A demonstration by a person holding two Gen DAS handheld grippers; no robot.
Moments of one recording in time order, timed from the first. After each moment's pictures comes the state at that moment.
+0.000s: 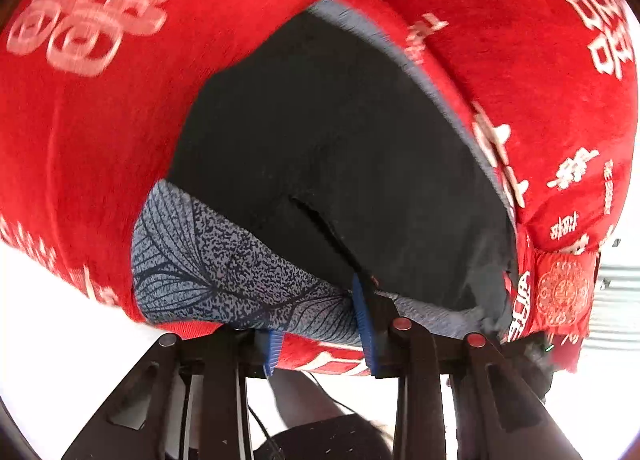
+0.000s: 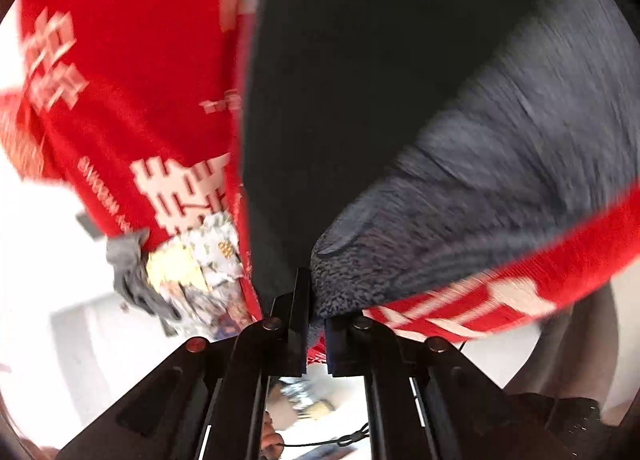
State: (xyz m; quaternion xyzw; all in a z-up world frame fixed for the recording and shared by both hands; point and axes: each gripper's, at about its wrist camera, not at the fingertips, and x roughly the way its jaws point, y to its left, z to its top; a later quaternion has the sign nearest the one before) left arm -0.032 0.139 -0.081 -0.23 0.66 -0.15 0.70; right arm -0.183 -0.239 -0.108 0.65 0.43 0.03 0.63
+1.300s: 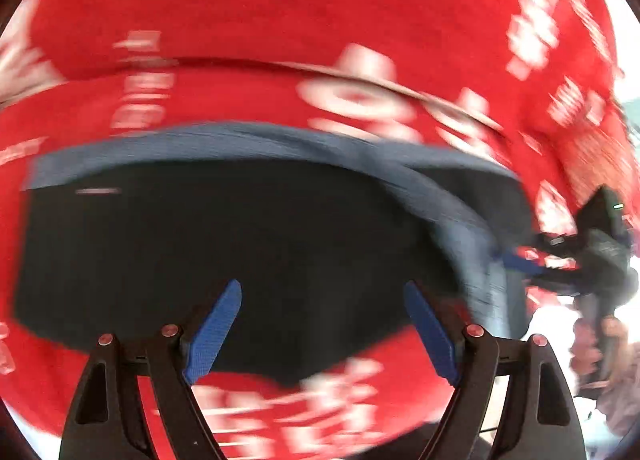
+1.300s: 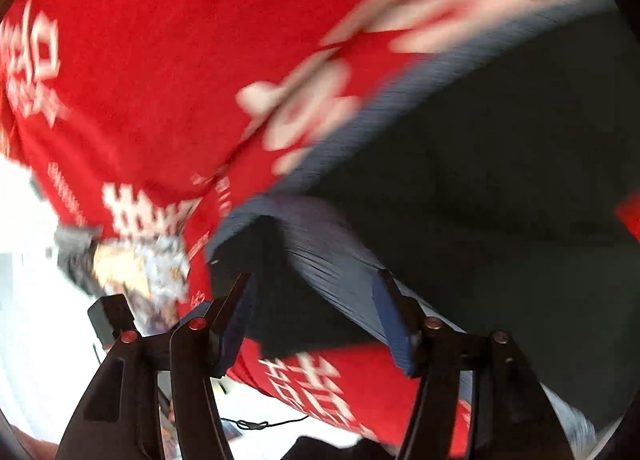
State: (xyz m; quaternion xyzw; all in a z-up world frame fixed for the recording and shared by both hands) left arm 0.065 -0.177 -0.055 0.01 0.65 -0.30 0.70; right arm -0.081 -0.480 -0.050 0.51 0.53 -0.01 0.68
